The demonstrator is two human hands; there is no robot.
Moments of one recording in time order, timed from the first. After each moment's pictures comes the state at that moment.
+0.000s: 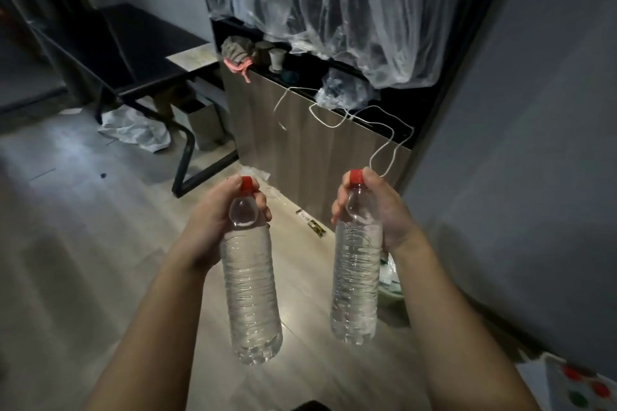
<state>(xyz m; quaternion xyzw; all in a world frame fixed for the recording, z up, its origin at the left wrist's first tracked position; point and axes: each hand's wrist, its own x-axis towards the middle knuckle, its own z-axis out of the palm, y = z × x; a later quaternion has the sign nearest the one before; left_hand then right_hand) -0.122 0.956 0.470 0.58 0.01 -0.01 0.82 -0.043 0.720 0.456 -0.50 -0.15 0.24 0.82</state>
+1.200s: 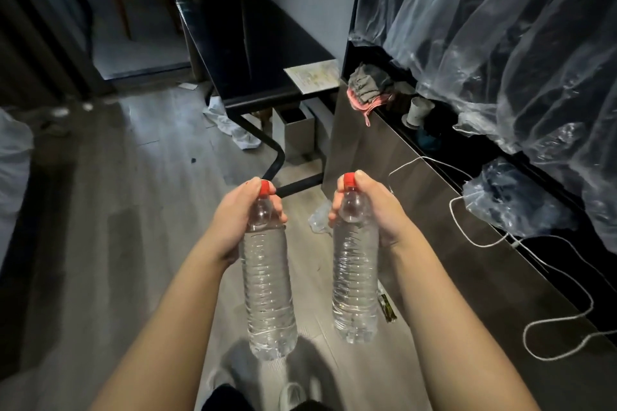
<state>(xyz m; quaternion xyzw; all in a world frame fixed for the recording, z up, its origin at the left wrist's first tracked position) 0.139 1.209 0.435 0.56 0.18 0.16 0.79 0.280 1.035 0.443 -0.53 -0.21 0.39 0.72</state>
